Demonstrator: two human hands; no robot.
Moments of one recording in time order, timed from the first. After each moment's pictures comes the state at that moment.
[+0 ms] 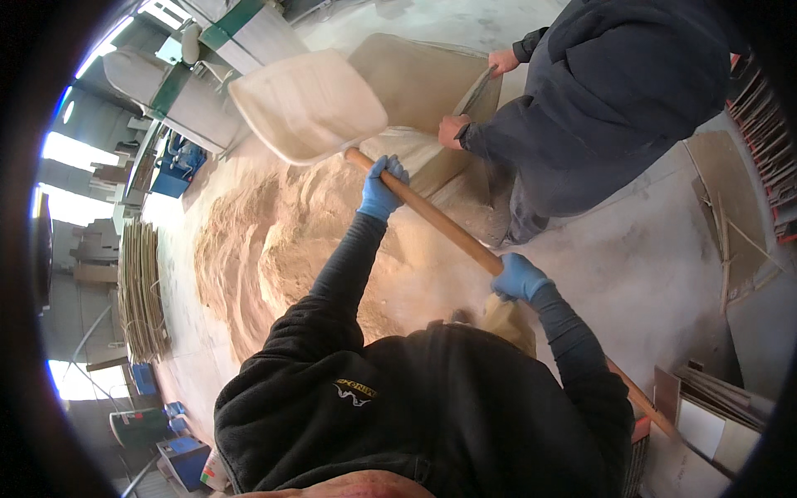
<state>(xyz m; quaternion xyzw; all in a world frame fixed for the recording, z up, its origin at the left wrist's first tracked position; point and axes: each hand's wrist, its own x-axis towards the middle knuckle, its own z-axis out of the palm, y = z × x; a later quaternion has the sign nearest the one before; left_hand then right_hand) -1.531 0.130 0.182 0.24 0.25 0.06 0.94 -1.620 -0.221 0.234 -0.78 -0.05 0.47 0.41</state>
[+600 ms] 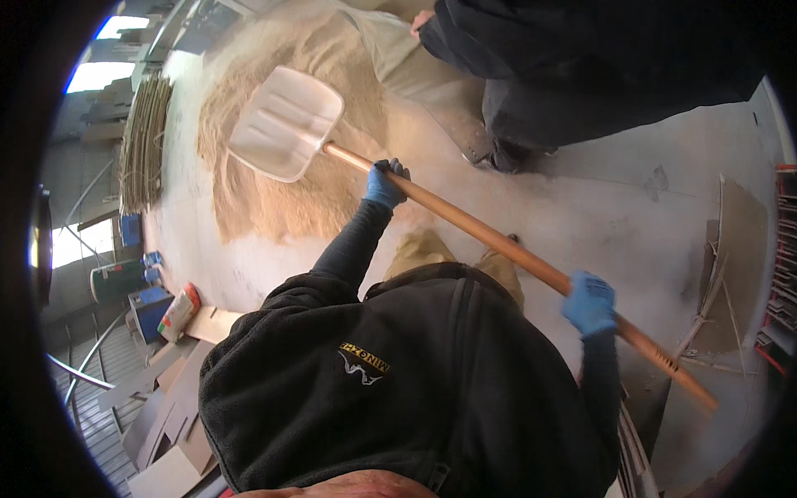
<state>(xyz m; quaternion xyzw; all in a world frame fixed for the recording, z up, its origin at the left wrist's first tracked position) -1.689 -0.120 0.059 0.09 0.49 0.23 0.84 -1.588 -0.582 0.247 -0.92 -0.27 0.28 0.00</state>
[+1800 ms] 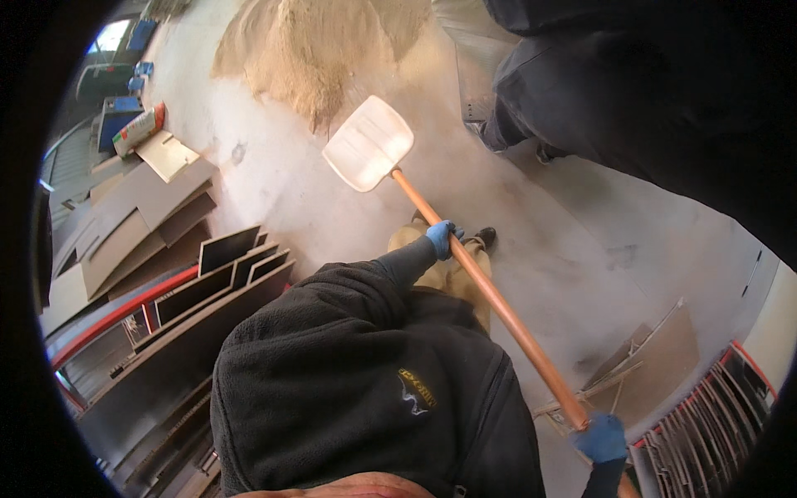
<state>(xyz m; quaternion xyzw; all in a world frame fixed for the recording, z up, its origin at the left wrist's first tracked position) -1.653 -0.548 -0.094 -0.11 0.67 0.10 0.73 -1.365 -0.910 0.369 -0.75 -0.41 0.47 -0.22</state>
